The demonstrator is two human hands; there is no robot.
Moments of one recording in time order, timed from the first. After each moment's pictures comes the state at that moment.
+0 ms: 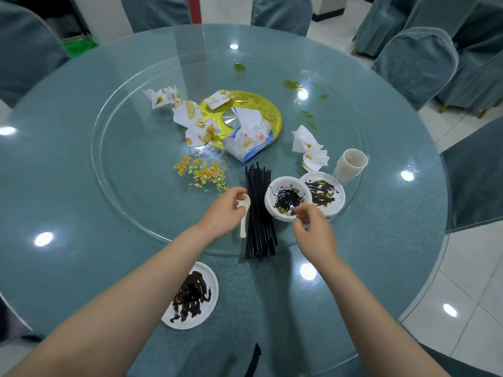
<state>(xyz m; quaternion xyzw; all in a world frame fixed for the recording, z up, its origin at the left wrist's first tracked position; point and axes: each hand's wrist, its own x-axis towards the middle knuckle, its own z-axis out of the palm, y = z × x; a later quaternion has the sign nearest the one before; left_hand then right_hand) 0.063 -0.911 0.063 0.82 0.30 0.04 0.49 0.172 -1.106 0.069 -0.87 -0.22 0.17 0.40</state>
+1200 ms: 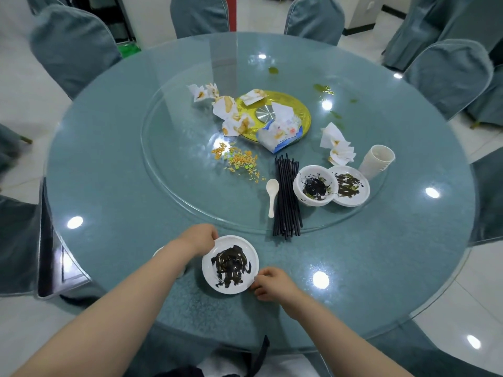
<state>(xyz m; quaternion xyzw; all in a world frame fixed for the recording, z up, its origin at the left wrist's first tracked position) -0.087 -0.898 0.020 0.85 0.39 -0.22 0.26 0.007 -1.112 0.001 -0.73 -0.09 0.56 0.37</state>
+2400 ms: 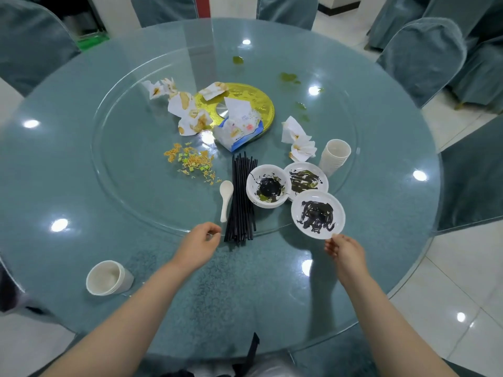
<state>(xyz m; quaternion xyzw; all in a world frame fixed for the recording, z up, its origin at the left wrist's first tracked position) 0.002 -0.986 0.015 0.80 0.42 0.02 0.43 0.234 -1.230 0.009 -0.70 0.14 0.27 0.65</state>
